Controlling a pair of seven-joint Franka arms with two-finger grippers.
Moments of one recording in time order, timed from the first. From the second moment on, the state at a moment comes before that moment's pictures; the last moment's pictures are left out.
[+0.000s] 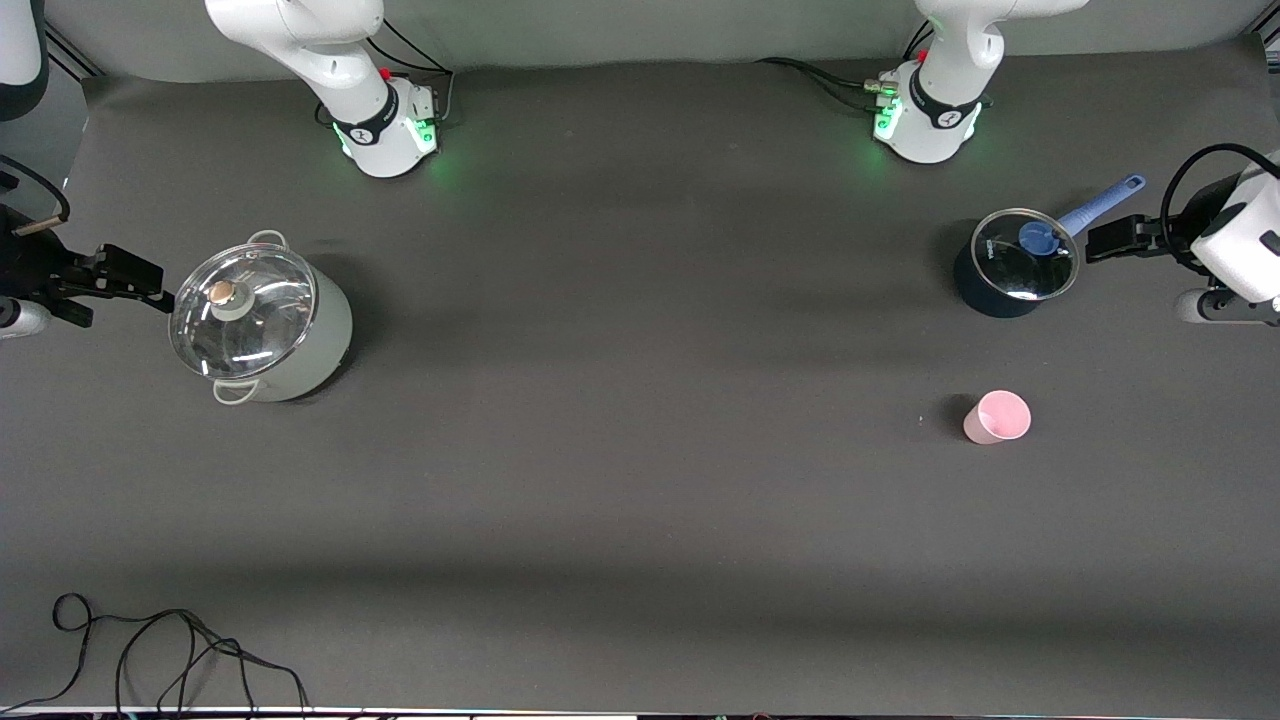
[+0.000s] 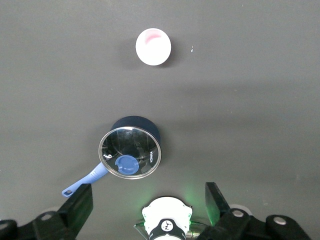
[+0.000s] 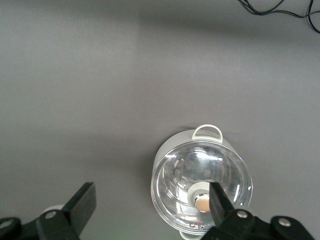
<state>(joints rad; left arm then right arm) 0.02 0.06 -0.03 -1.56 0.02 1.35 0.02 0.00 -0.01 -0.07 -1.66 0.03 1.63 -0.20</state>
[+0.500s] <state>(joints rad) 0.02 0.06 -0.02 -1.56 0.02 1.35 0.20 0.00 0.00 -0.07 -1.66 0.03 1.65 -0.20</state>
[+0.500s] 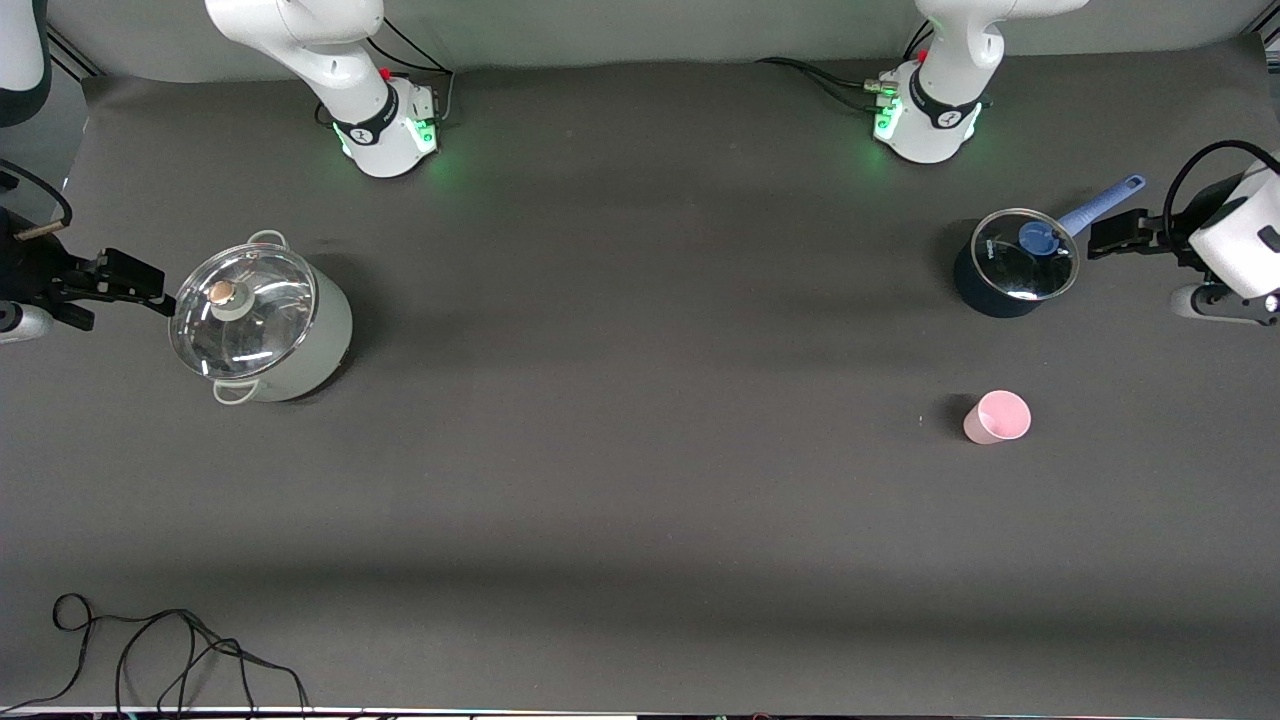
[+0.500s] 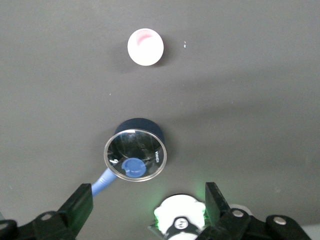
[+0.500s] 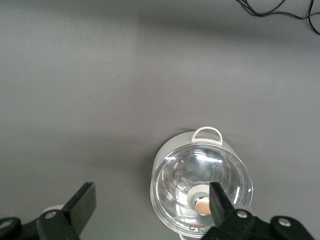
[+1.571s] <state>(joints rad) 0.32 0.10 0.00 -1.56 -0.12 1.54 1.58 0.00 0.00 -0.07 -1.64 0.03 1.65 -0.20</state>
